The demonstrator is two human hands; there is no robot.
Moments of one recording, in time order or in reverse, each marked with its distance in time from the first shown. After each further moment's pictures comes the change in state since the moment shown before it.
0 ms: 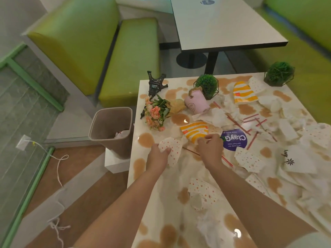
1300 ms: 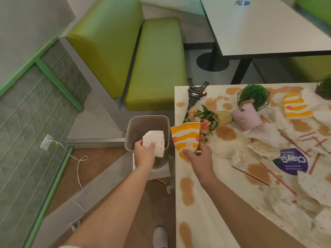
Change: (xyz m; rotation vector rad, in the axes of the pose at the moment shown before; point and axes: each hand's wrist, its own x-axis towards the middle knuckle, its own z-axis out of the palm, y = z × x) left_hand 0.116 -0.045 -0.179 -0.272 0.319 -0.116; right_hand -0.070 -0.078 0.169 0.188 -0.278 -0.077
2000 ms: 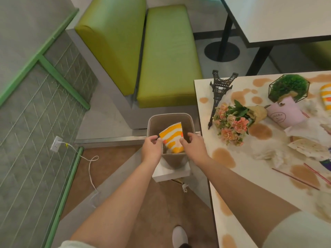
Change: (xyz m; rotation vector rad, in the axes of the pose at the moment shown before) left_hand 0.090 -0.009 -0.049 0.157 -0.130 0.057; right_hand 0.051 -0.015 0.132 -0.306 -0.141 0.047
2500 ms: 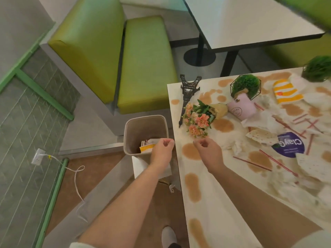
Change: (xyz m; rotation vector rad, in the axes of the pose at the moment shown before) left_hand -0.085 0.033 0.086 0.080 -0.253 0.126; right_hand -0.057 0.059 -0.125 0.181 0.248 0.040
